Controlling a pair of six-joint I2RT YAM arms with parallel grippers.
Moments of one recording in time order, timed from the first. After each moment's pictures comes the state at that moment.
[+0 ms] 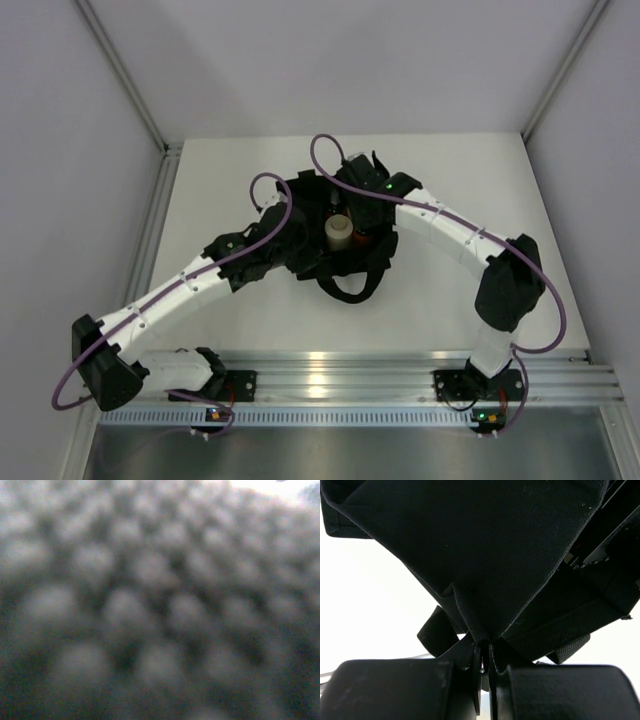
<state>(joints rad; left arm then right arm) -0.81 1.22 1.13 -0.64 -0.12 -1.22 0.73 1.79 1.62 -0.84 0.33 0.30</state>
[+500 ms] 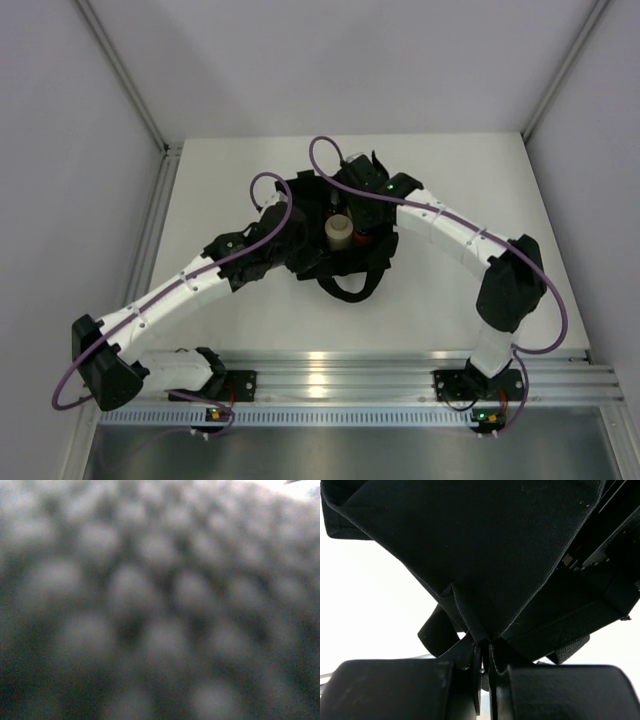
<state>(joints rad) -0.81 1.22 1.13 -0.64 -0.12 -1.22 0.73 1.78 1.62 -0.83 0.33 0.26</state>
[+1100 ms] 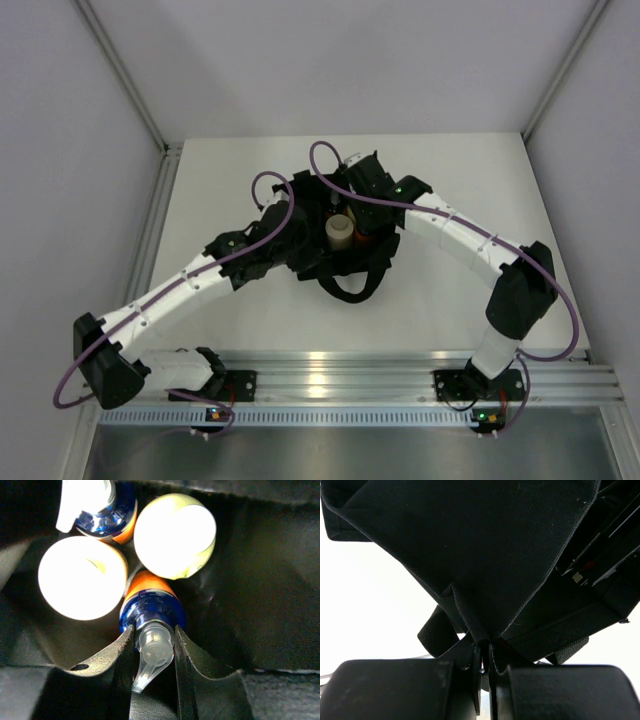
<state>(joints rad) -0.81 1.23 1.14 -0.64 -0.12 -1.21 0.73 1.71 1.57 -0.80 0.28 0.13</state>
